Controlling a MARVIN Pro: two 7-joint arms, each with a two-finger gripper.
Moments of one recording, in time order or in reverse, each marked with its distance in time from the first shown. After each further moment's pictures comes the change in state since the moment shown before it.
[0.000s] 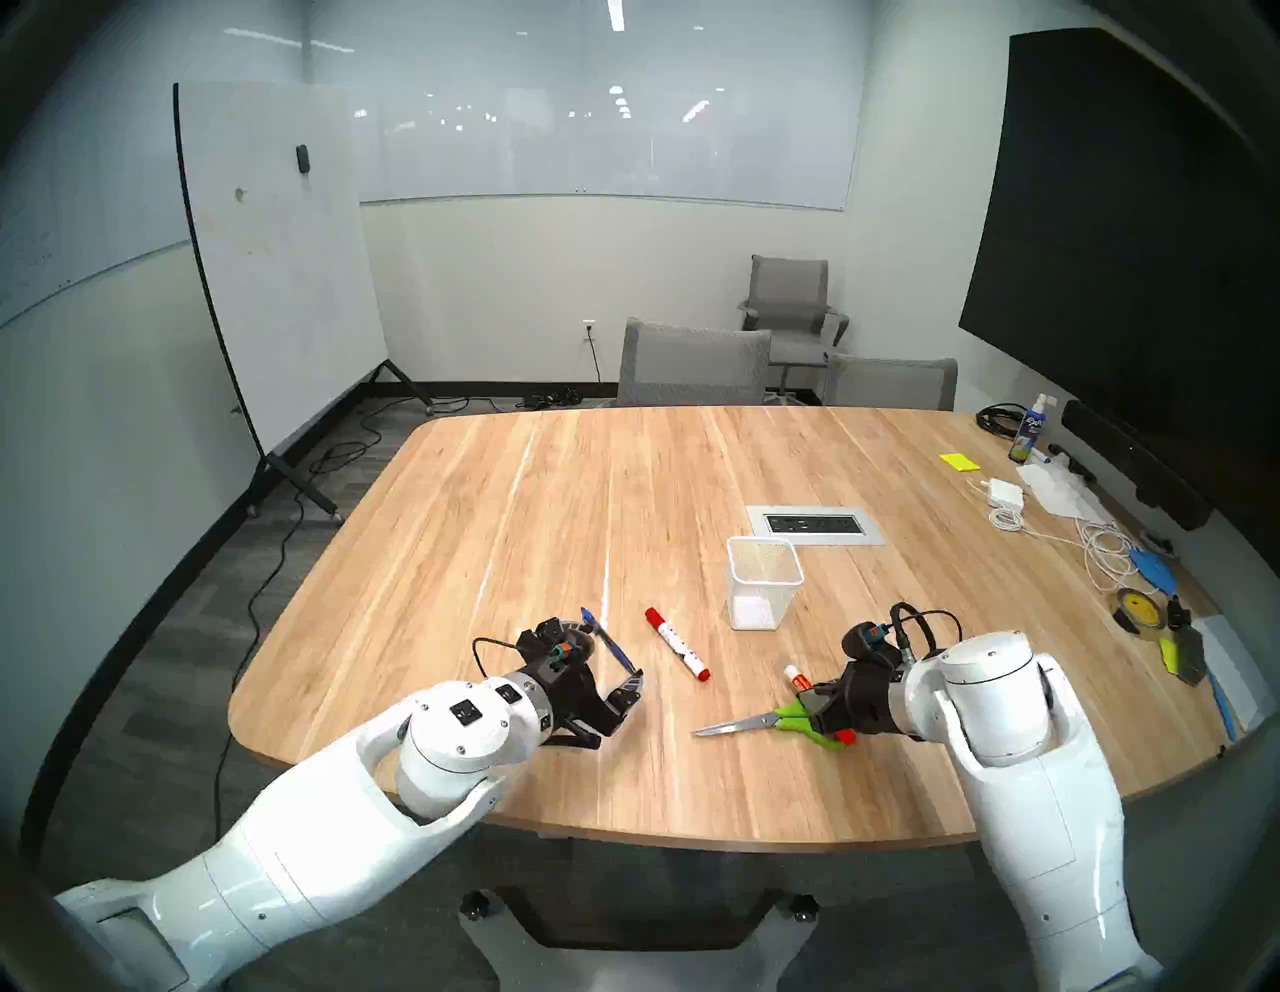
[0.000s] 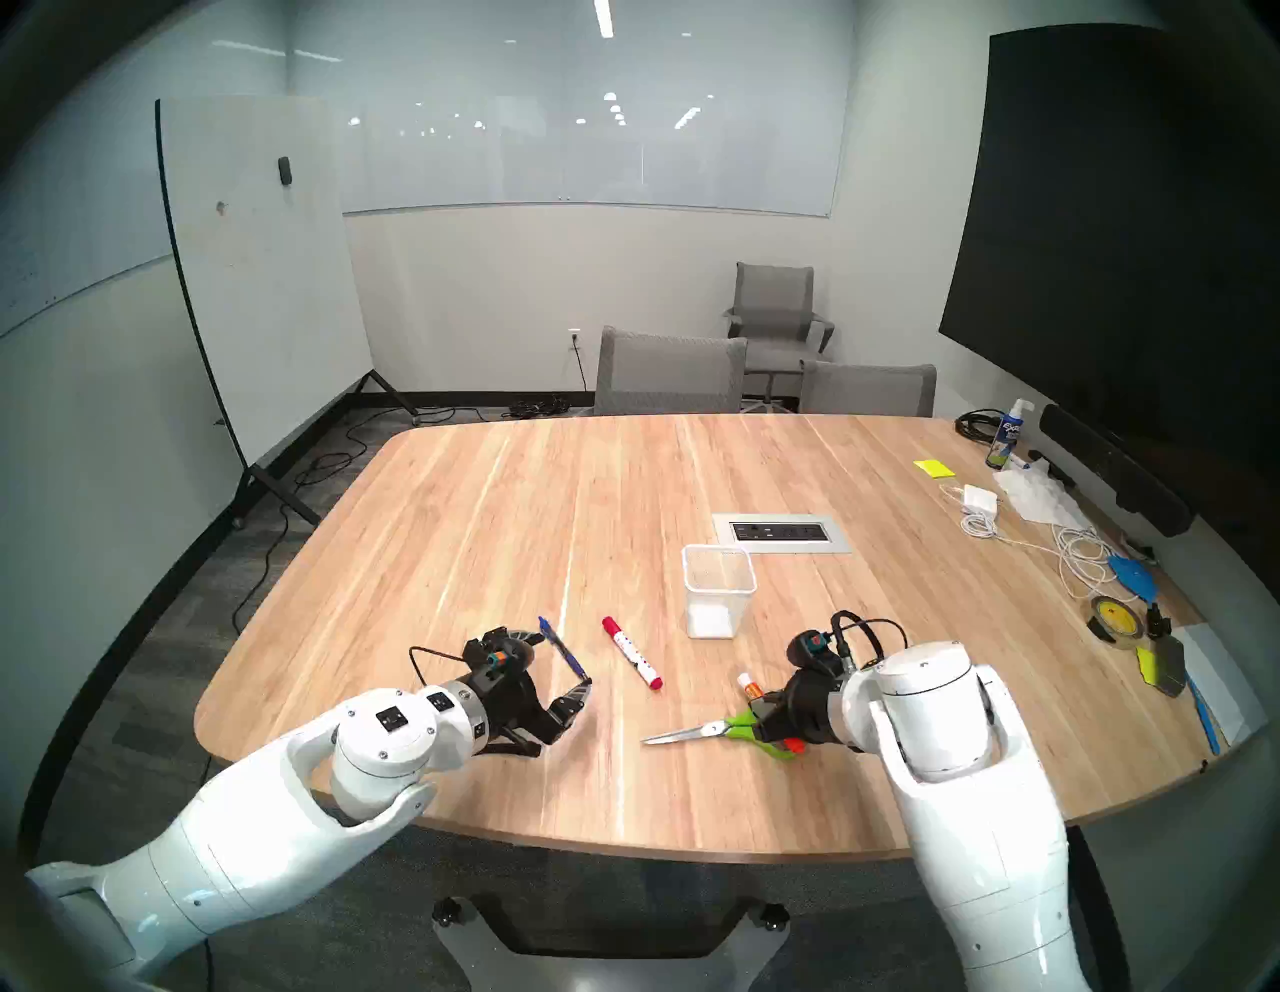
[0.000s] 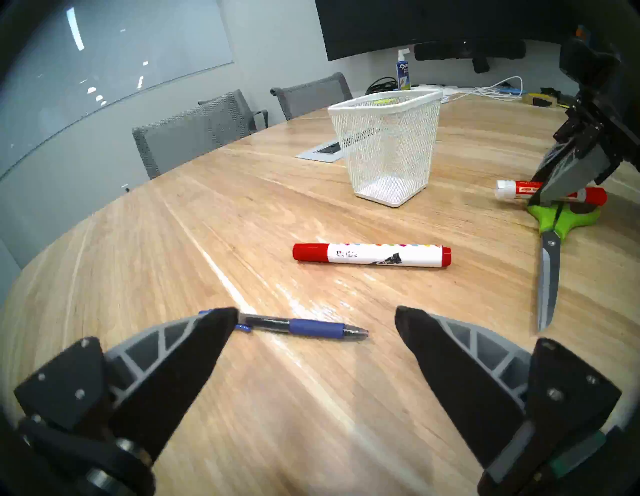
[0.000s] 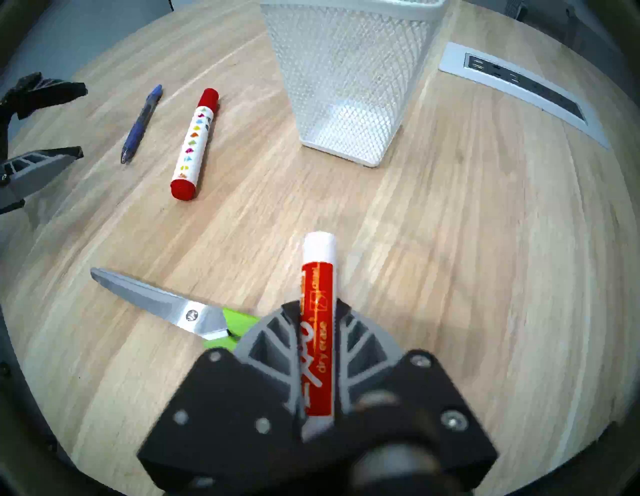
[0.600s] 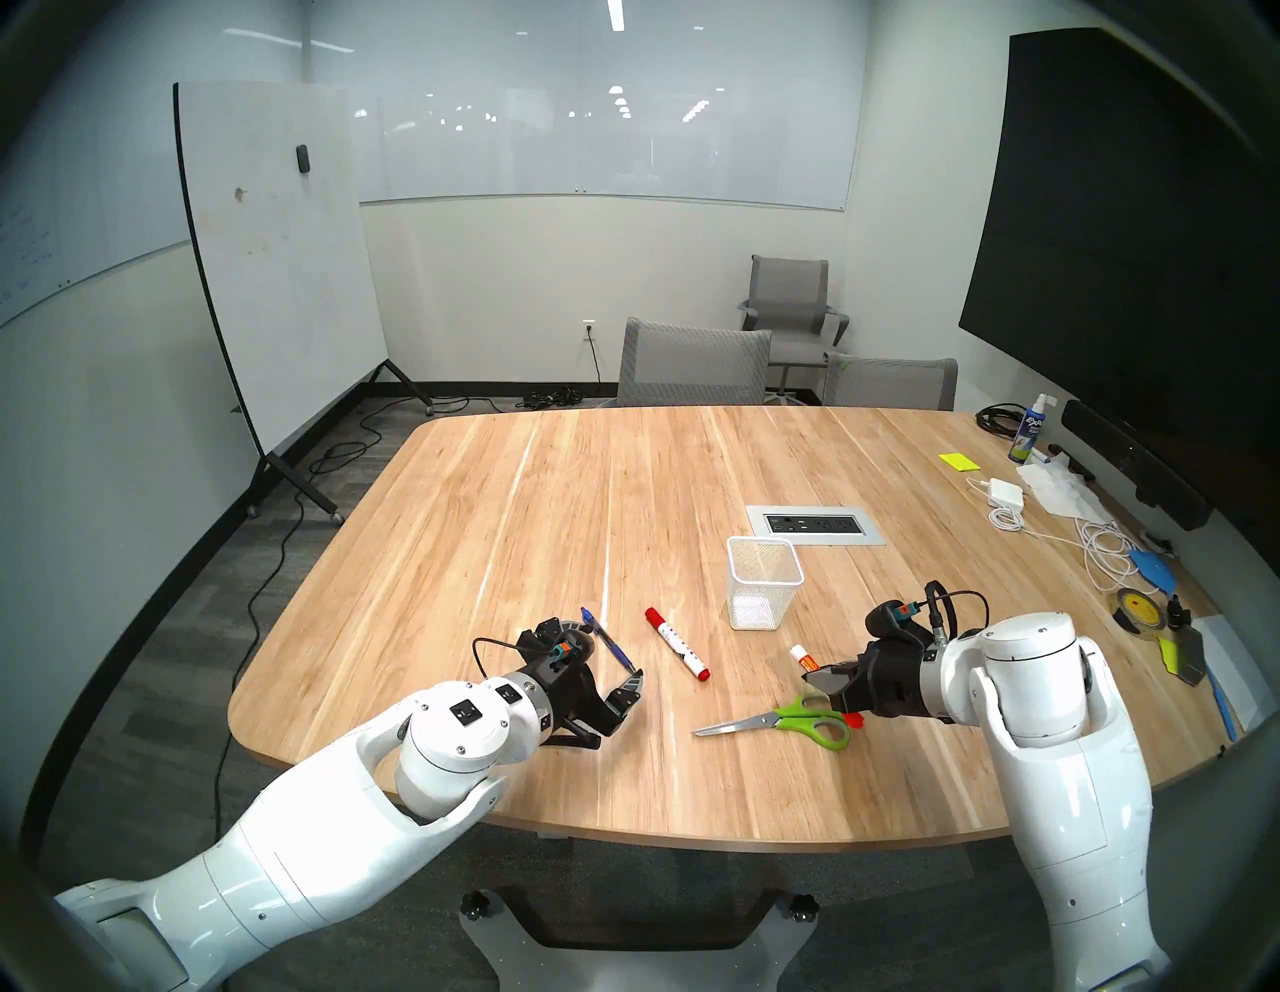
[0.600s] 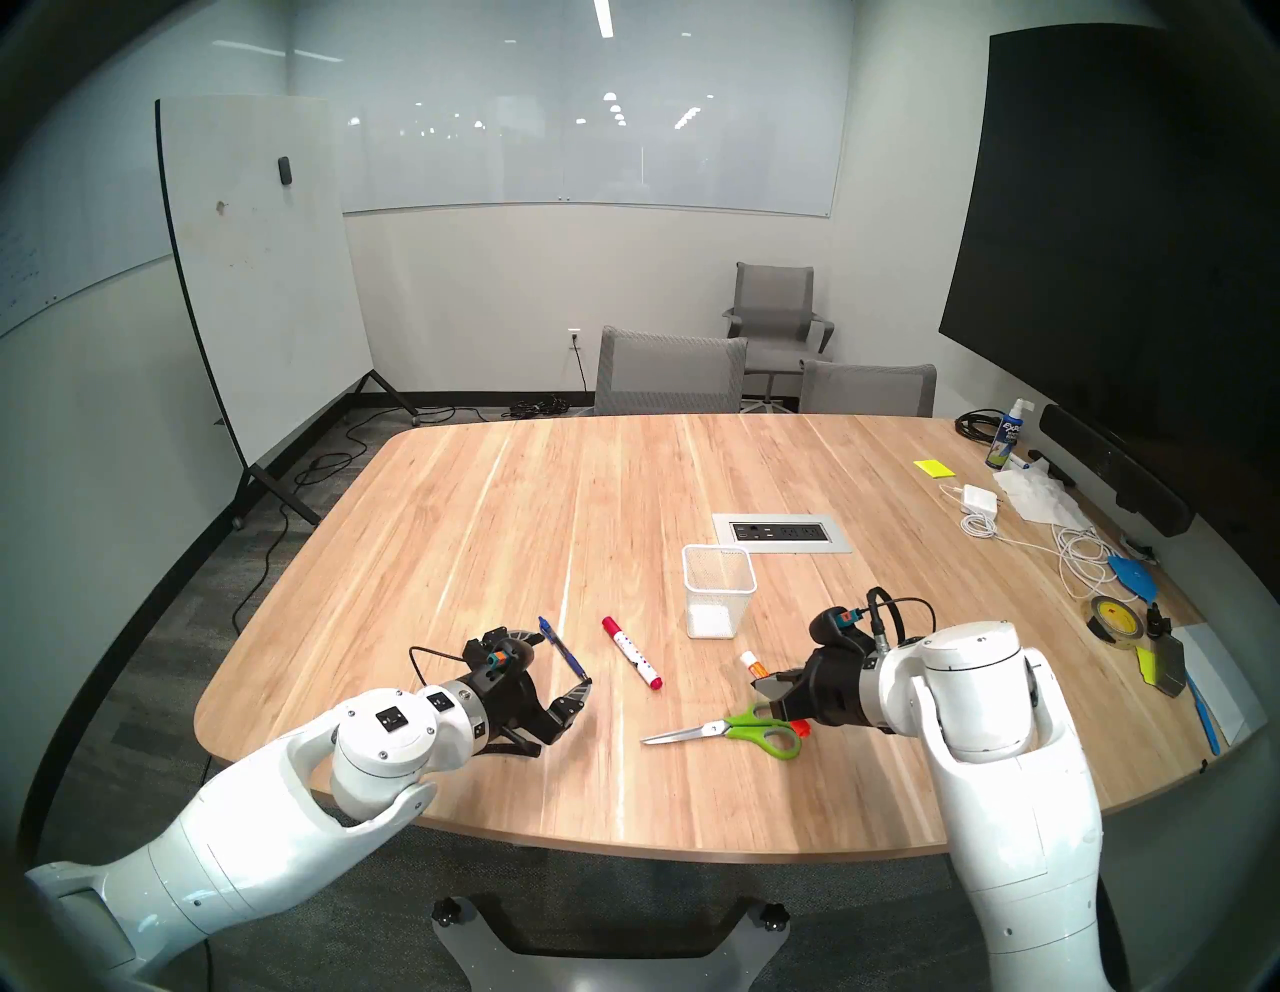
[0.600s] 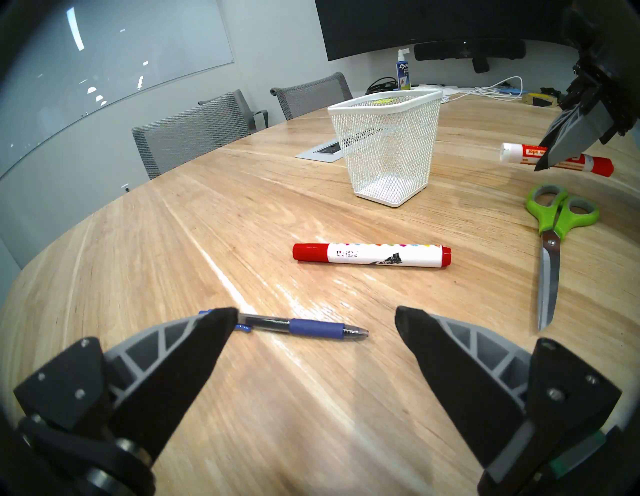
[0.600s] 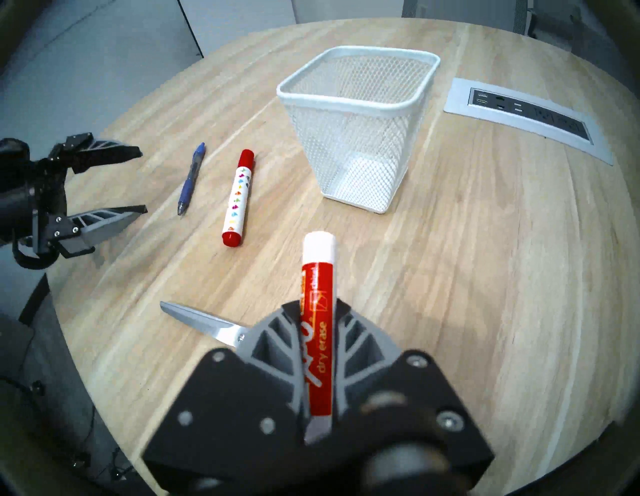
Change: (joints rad) left arm 0.000 0.000 0.000 0.000 0.000 0.000 0.000; right arm 0.009 0.024 0.105 -0.039 0.109 0.025 0.134
